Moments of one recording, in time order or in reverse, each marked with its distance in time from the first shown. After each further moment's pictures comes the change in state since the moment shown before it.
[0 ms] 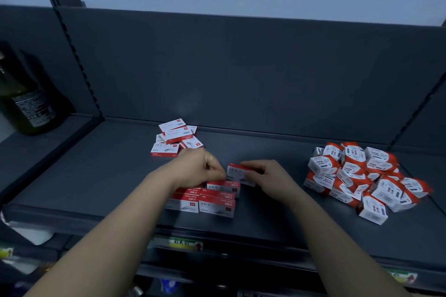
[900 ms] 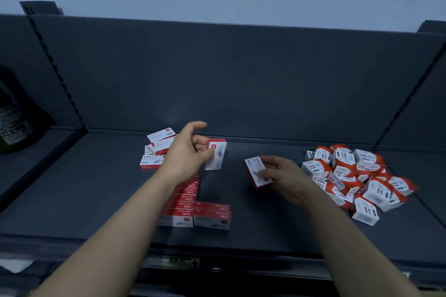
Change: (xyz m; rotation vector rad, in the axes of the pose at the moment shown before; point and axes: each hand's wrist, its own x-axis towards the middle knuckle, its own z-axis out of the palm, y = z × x) left_hand 0.026 0.007 -0.009 -0.636 0.426 -0.010; right_hand 0.000 0.006 -0.033 0.725 0.088 0.288
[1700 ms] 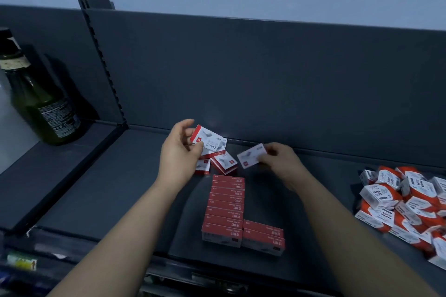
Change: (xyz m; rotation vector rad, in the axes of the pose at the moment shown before) left_hand 0.015 -0.043 -0.084 -0.015 0.376 -0.005; right_hand 0.089 -0.016 0.094 -0.370 0.095 -0.105
